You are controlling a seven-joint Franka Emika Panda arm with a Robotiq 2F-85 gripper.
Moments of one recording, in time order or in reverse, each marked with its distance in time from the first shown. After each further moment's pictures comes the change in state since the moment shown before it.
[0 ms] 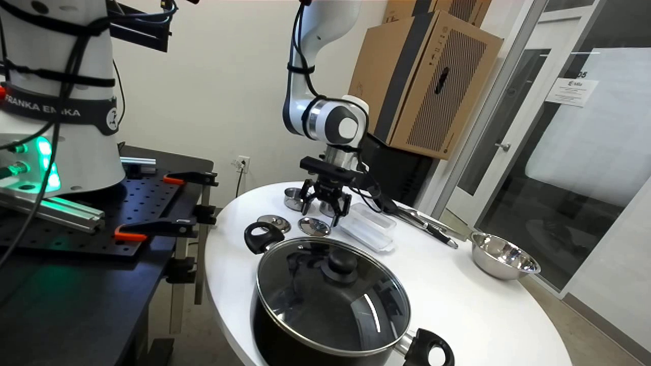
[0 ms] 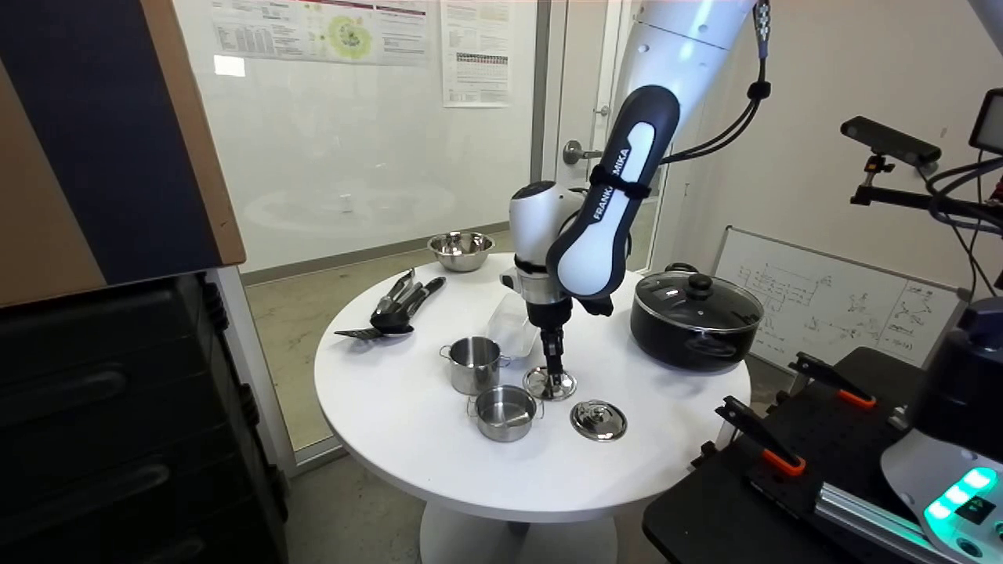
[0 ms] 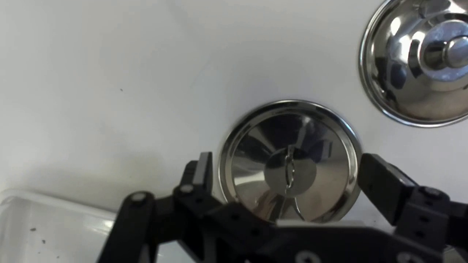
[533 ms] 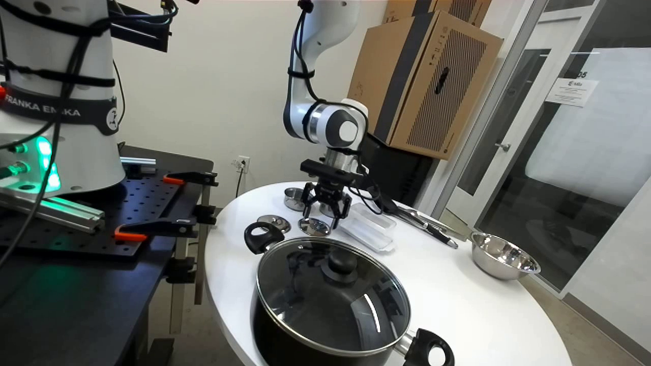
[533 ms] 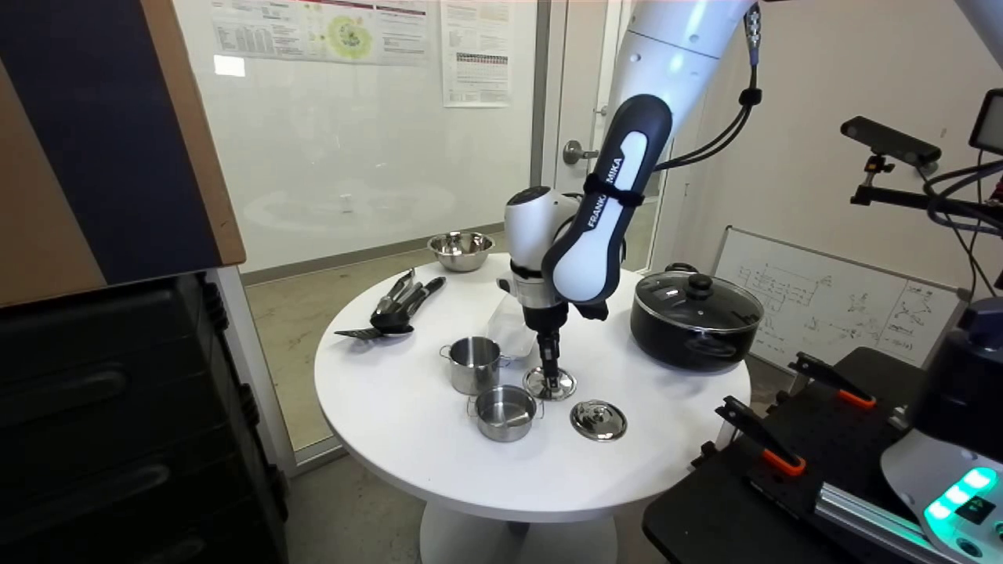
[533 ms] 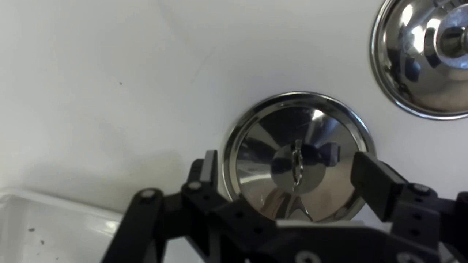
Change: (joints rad) arm 0.027 0.029 -0.020 0.030 0.000 0.000 0.023
